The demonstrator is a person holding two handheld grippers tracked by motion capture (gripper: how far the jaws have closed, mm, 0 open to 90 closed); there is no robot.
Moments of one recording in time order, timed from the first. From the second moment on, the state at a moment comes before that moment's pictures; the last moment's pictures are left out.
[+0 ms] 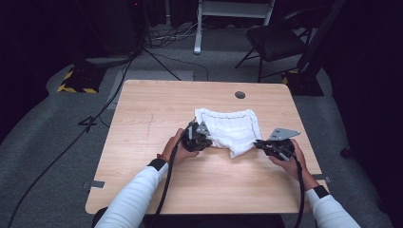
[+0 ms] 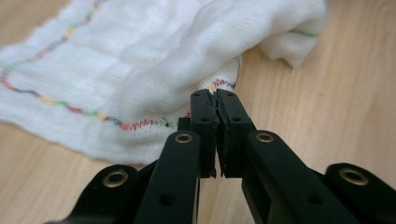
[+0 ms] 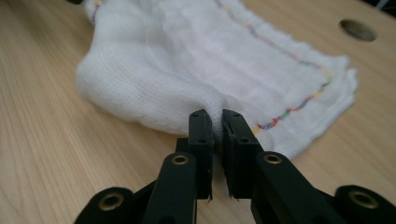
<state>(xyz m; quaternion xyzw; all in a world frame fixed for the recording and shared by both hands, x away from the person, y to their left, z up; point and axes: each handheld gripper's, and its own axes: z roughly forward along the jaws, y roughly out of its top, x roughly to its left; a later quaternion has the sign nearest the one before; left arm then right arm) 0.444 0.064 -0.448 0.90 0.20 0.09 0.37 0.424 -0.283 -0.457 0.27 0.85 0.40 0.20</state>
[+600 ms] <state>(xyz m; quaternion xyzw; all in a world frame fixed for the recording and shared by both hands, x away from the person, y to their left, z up) 0.509 0.102 -0.453 0.86 0.34 0.12 0.35 0.512 -0.234 -0.452 0.36 0.83 0.33 0.27</state>
